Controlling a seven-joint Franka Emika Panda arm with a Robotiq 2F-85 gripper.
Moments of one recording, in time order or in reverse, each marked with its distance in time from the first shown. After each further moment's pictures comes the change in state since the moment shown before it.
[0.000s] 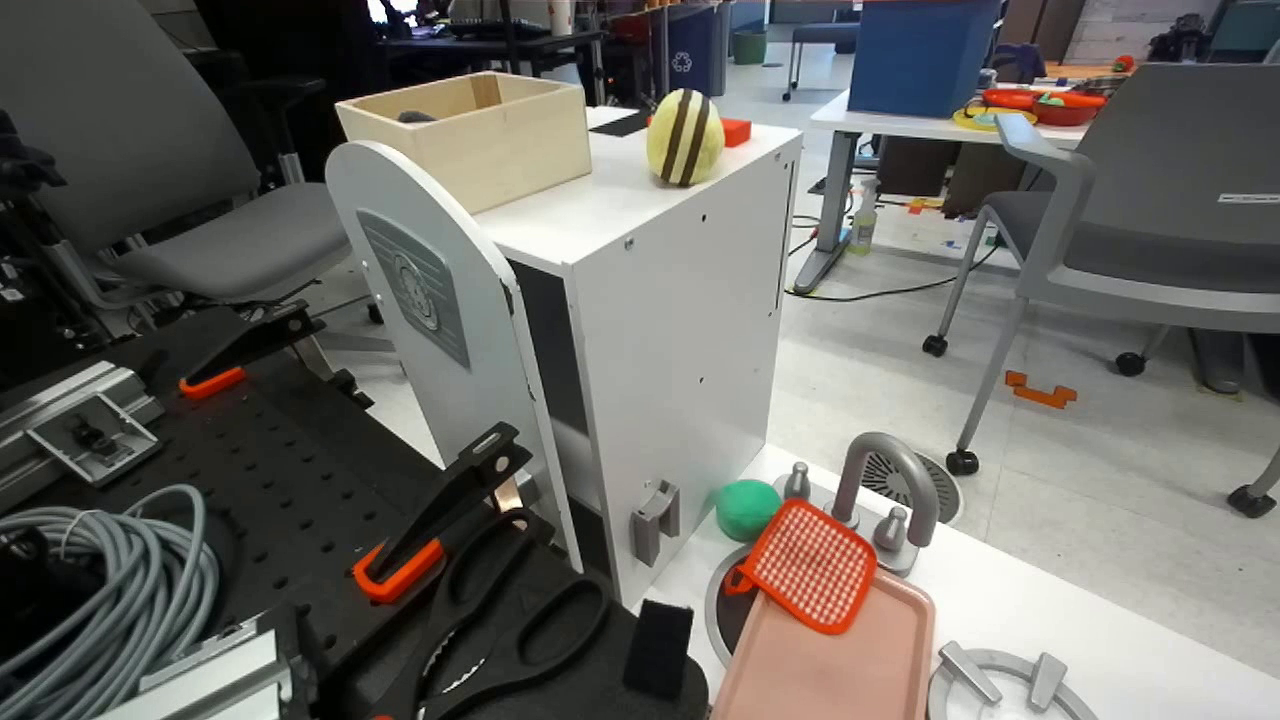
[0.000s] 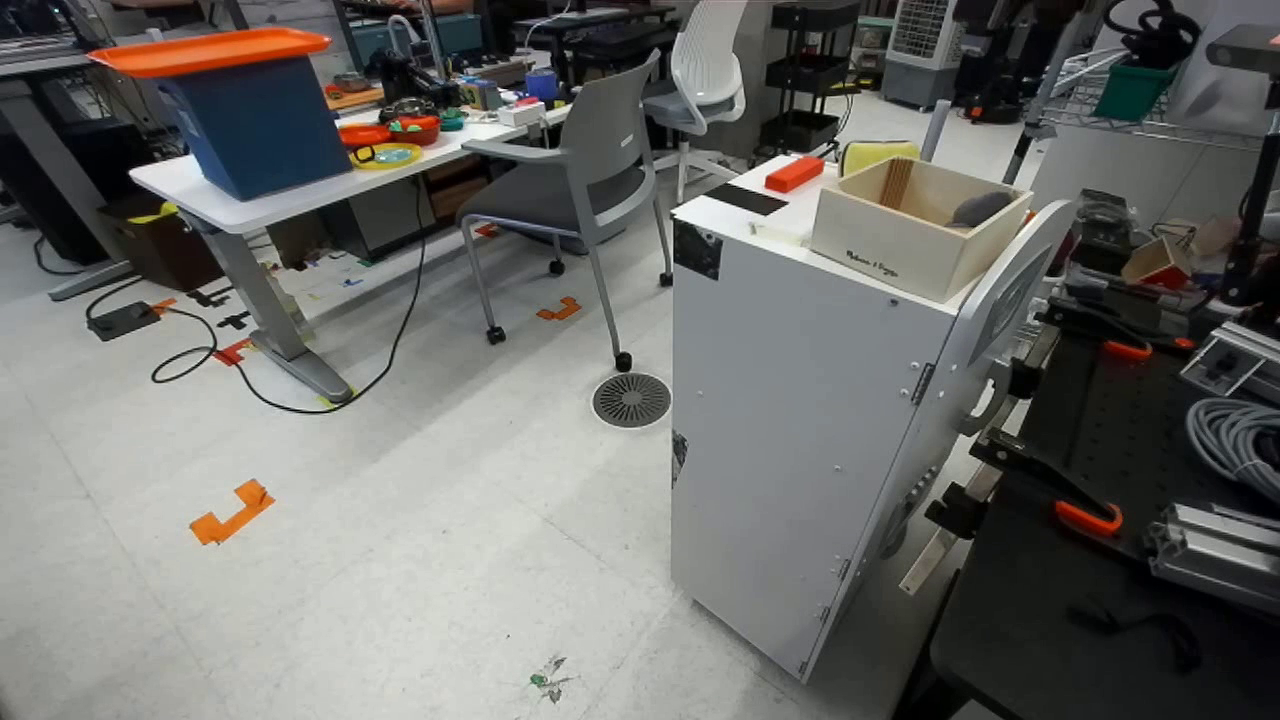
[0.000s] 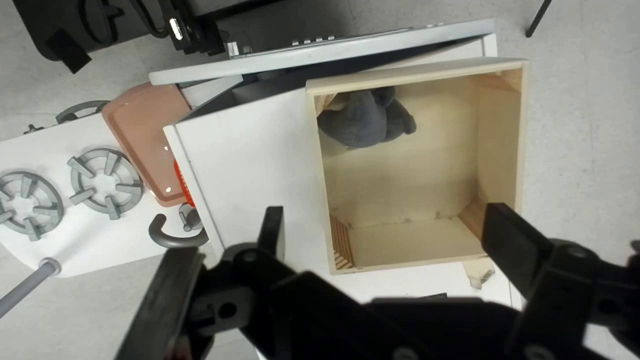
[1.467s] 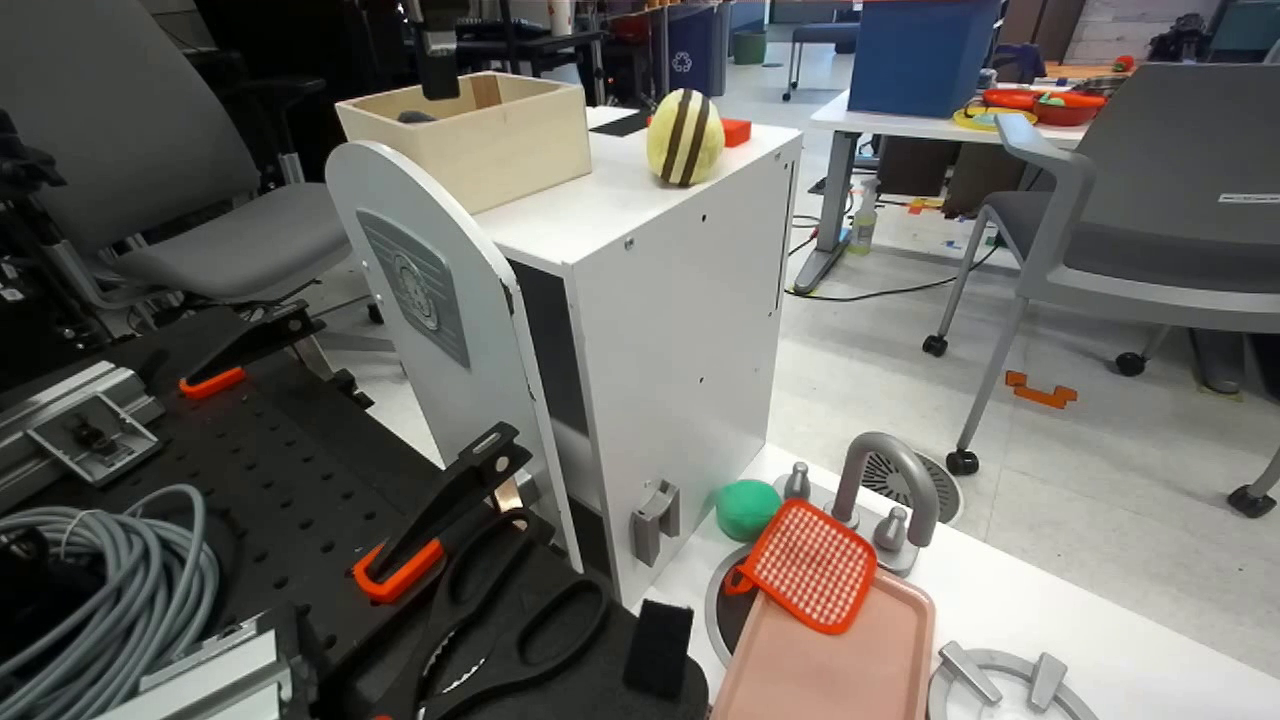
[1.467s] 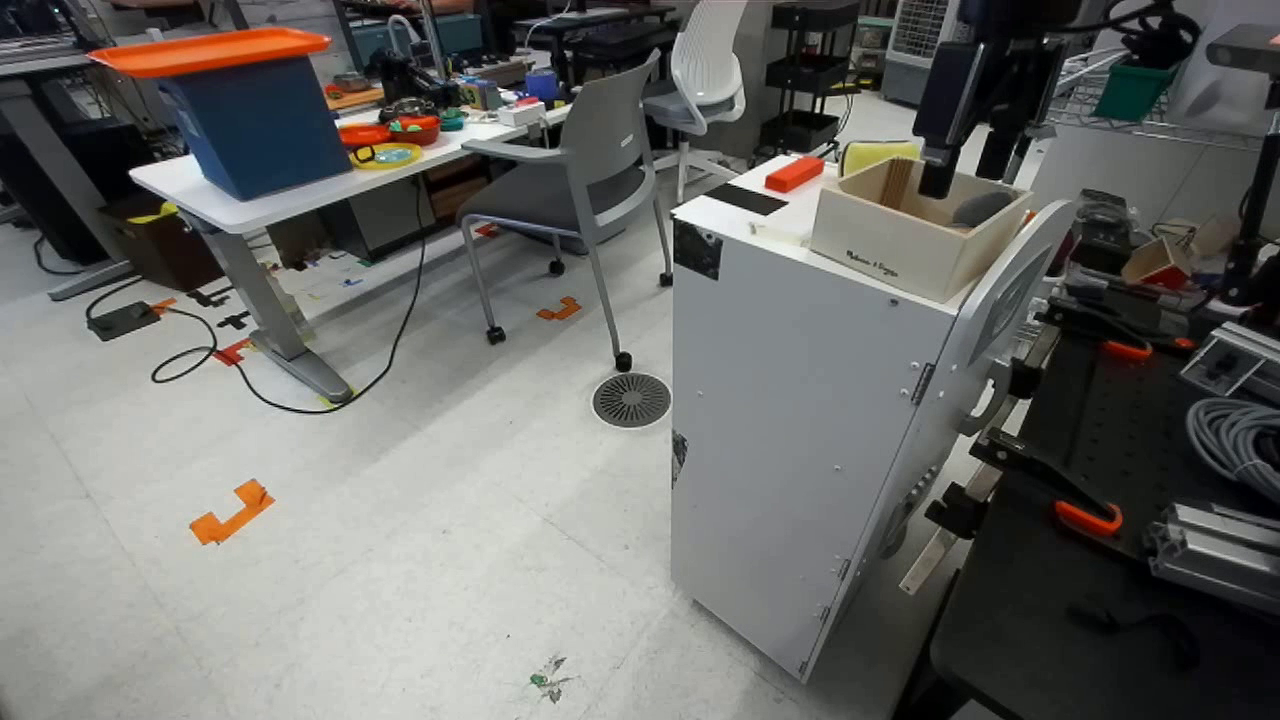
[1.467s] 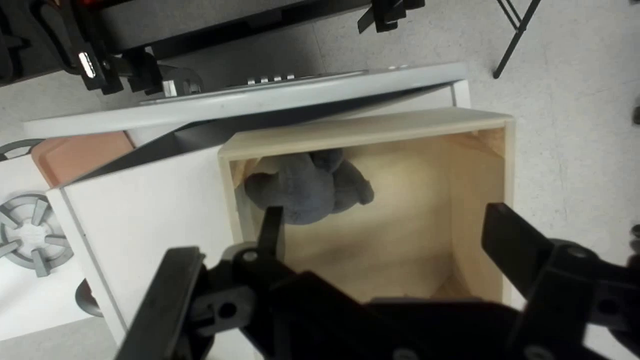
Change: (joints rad) arm 0.058 0.143 0.000 -0.025 0.105 0.096 -0.043
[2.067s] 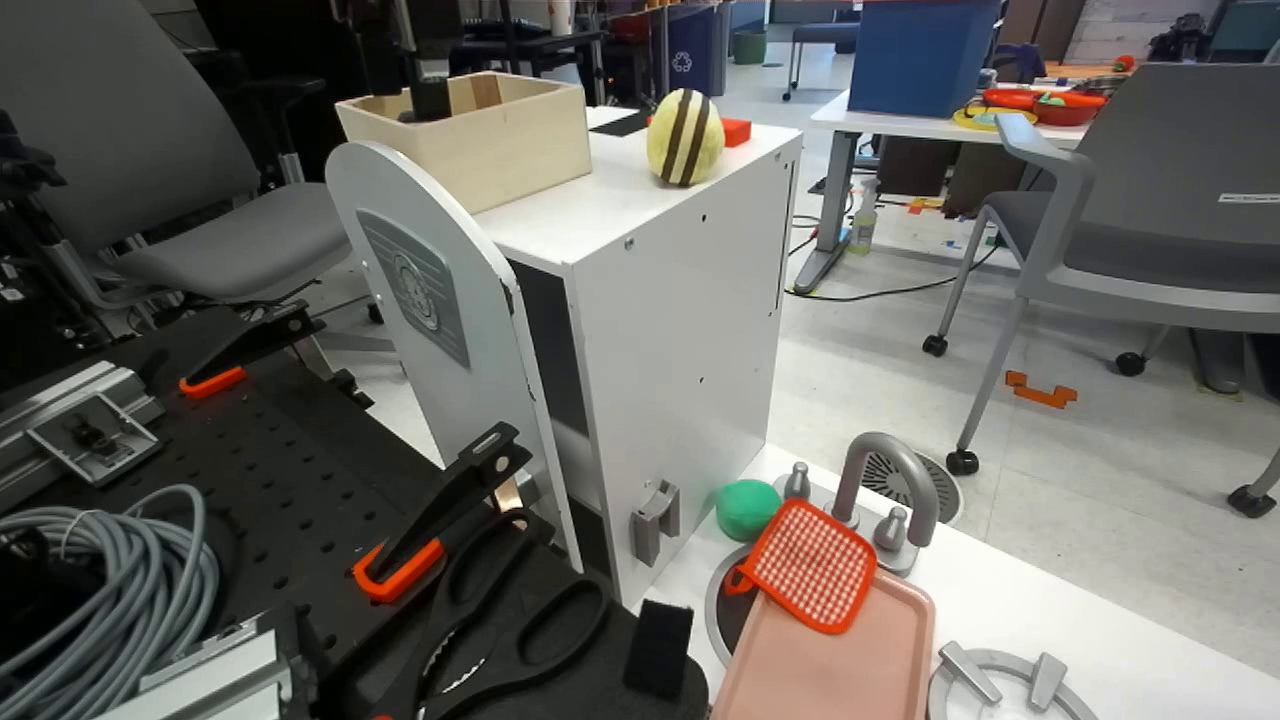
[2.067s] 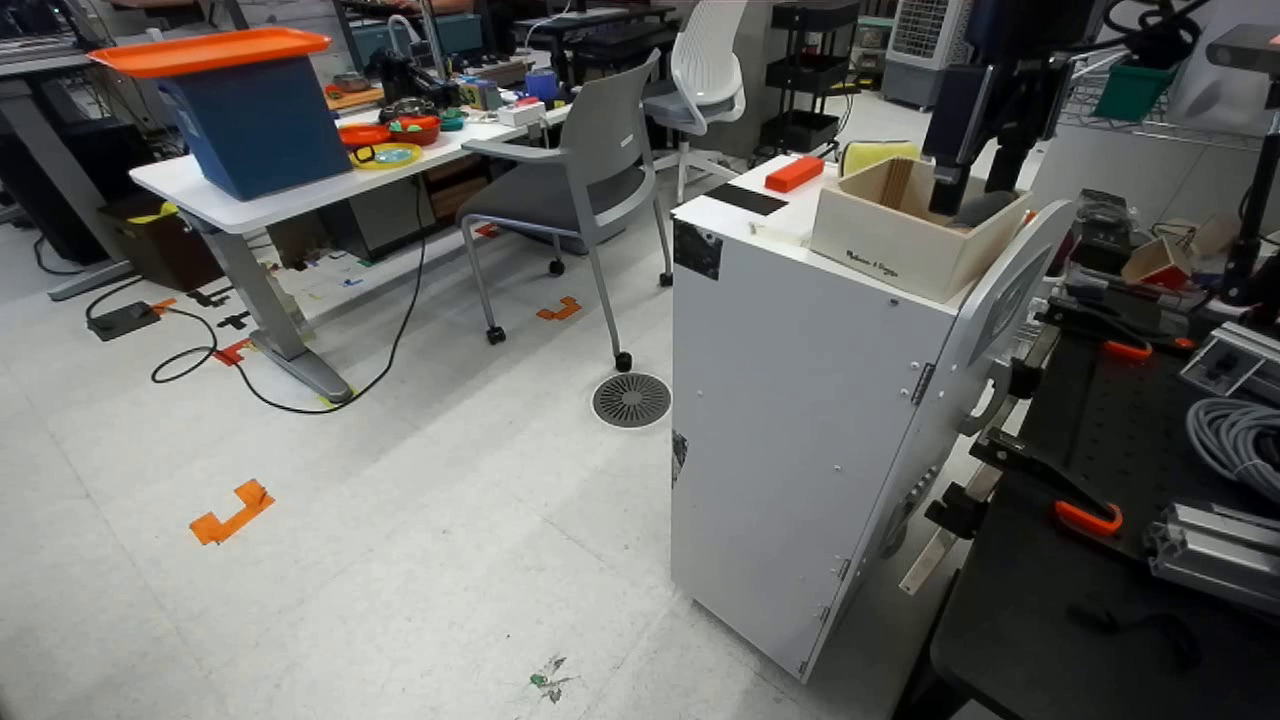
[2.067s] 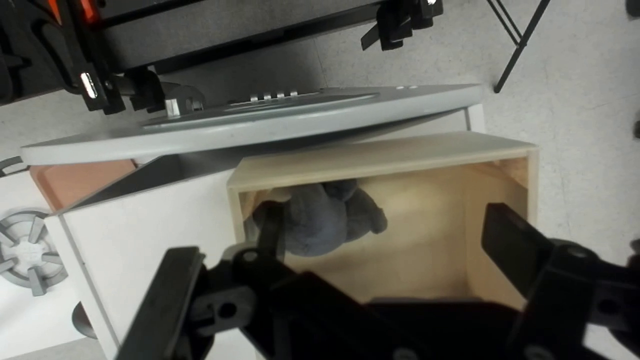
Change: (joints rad) arm 0.000 0.010 -0.007 -0.019 0.014 0.000 -0.020
